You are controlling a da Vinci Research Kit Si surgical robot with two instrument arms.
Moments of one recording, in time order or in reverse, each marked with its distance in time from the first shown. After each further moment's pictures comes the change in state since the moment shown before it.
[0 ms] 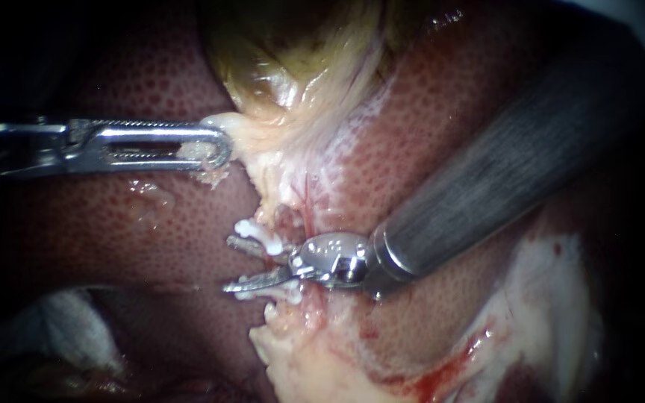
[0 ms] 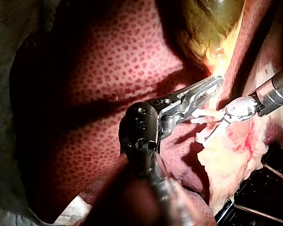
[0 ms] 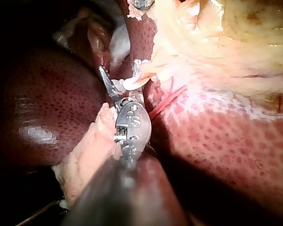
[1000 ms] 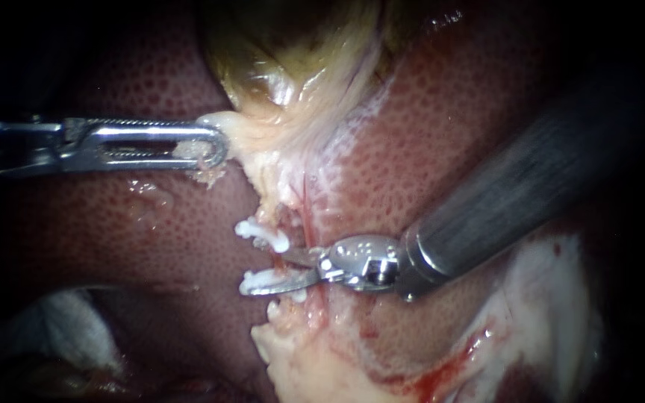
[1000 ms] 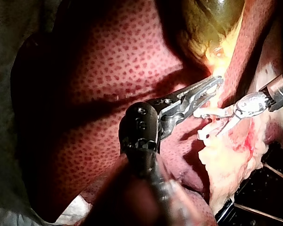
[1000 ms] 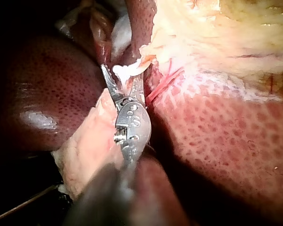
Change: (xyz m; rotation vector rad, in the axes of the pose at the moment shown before) right arm -0.001 -0.001 -0.002 -0.004 -0.010 -0.018; left arm 0.000 0.000 0.000 -0.001 -0.002 0.000
